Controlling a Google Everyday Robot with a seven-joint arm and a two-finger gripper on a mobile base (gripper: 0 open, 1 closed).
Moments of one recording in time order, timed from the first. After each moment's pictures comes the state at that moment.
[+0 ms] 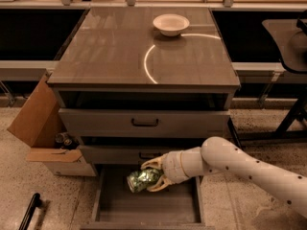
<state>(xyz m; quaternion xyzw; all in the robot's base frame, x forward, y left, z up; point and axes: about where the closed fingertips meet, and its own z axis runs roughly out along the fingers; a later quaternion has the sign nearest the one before) 0.463 0.011 0.561 -0.78 0.42 0.17 0.43</state>
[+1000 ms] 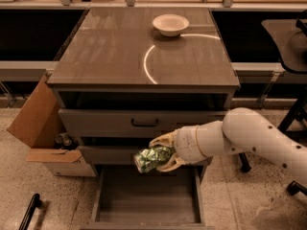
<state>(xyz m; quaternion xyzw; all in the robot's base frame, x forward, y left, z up) 0.467 -0.020 0.694 -0.80 0.41 0.10 0.43</state>
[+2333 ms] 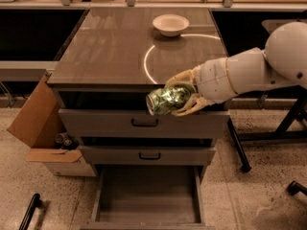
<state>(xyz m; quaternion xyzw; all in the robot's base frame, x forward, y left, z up) 0.524 -0.066 0.868 -0.77 0.44 0.07 0.46</state>
